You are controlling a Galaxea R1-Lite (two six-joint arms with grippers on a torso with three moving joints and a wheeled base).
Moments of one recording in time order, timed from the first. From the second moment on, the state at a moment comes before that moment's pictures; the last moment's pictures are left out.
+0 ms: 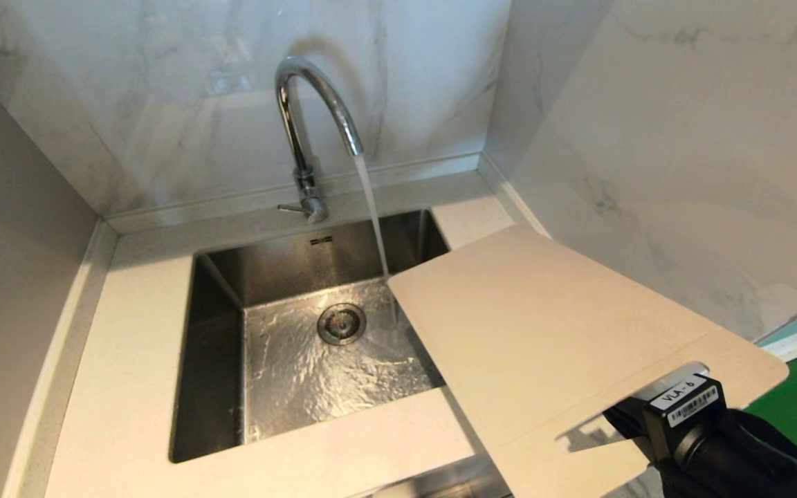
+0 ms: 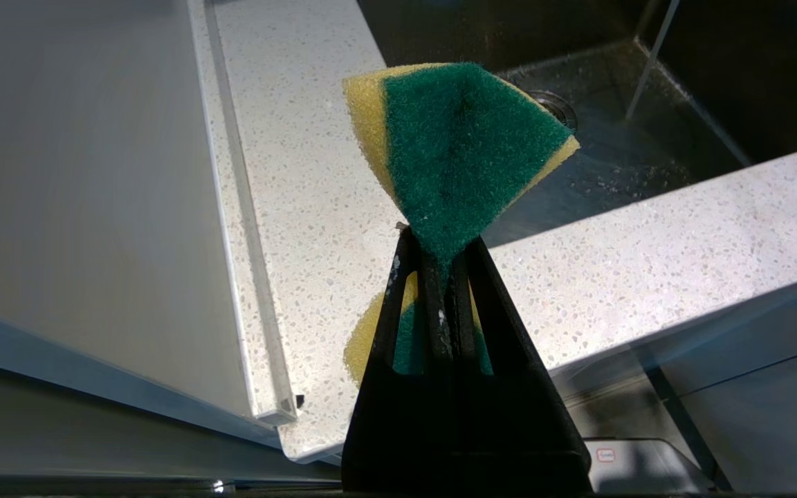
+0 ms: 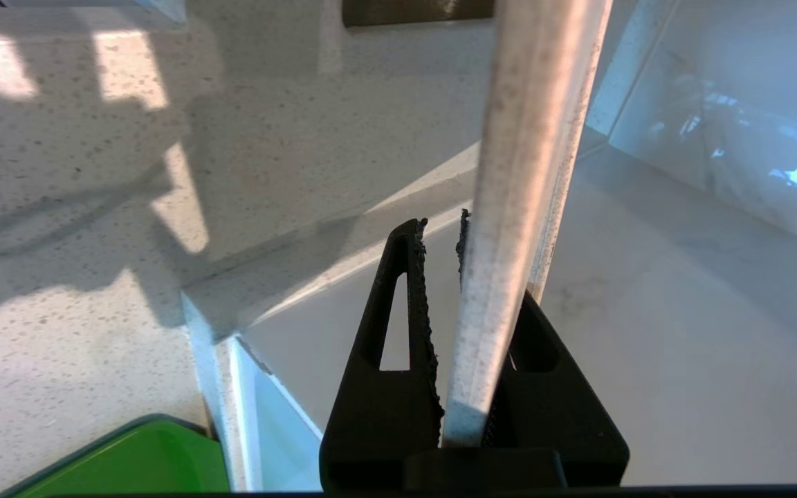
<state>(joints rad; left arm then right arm) 0.00 0.00 0.00 0.00 0.00 0.01 0.66 1.12 -0.48 -0.21 -0.39 -1.65</state>
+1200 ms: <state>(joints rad) 0.00 0.00 0.00 0.00 0.00 0.01 0.66 1.12 -0.48 -0.21 -0.37 -1.65</state>
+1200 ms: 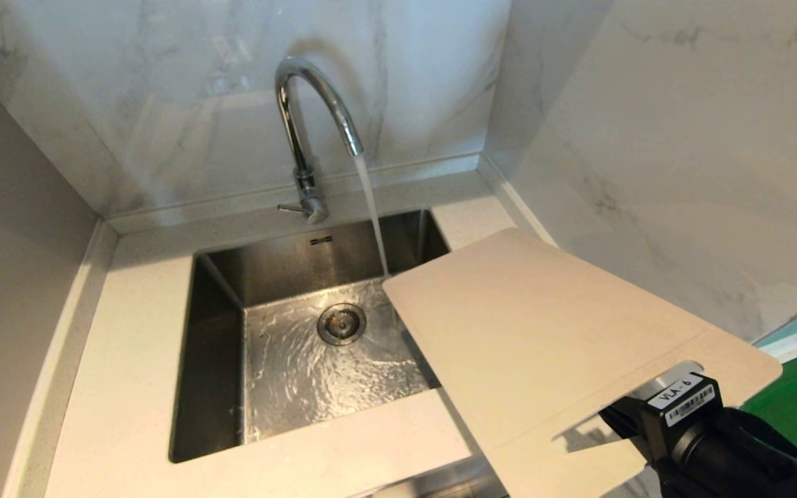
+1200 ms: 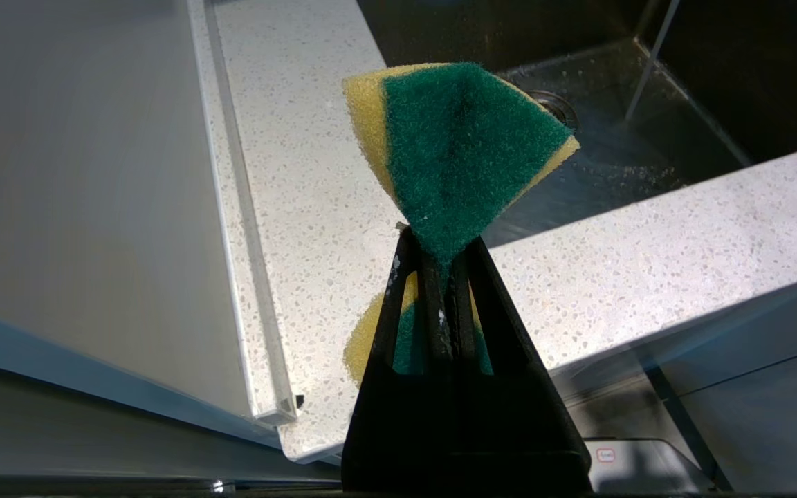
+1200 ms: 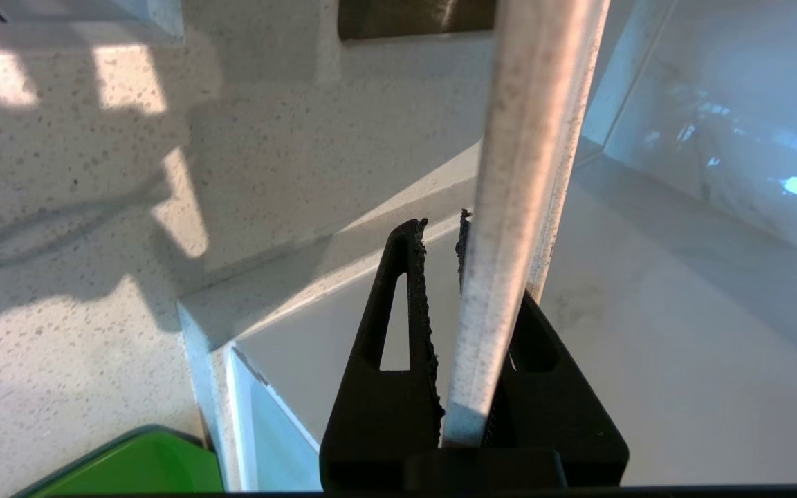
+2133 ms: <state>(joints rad) 0.00 0.00 0.00 0.00 0.00 0.01 0.66 1.11 -0.48 -0.21 -0.37 -1.65</state>
